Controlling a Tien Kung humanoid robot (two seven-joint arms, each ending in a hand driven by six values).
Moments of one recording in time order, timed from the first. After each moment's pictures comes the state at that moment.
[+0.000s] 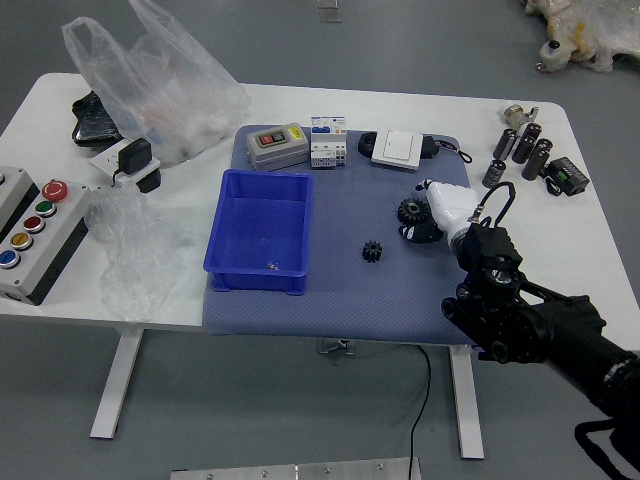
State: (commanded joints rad) left arm -0.06 0.13 -1.50 -0.18 1.73 0.10 0.14; right arm 0.67 -0.11 0.67 0.73 -1.99 -0.31 -0.34
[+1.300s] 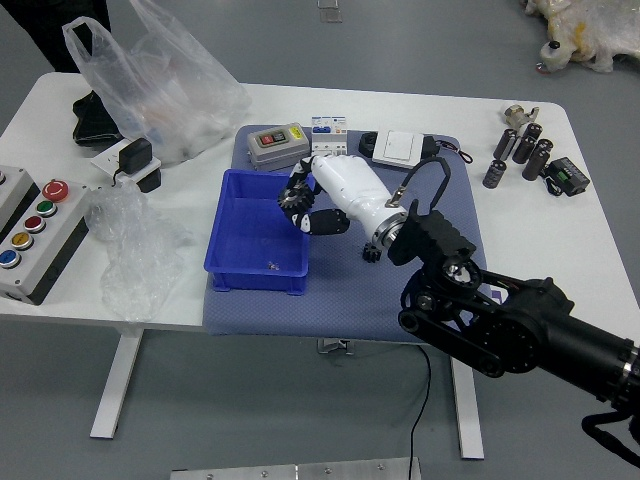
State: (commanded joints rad) left arm -0.06 0.12 -1.49 -0.18 1.71 0.10 0.14; right arm 0.75 -0.16 0.46 1.21 -1.83 -0.31 -0.21
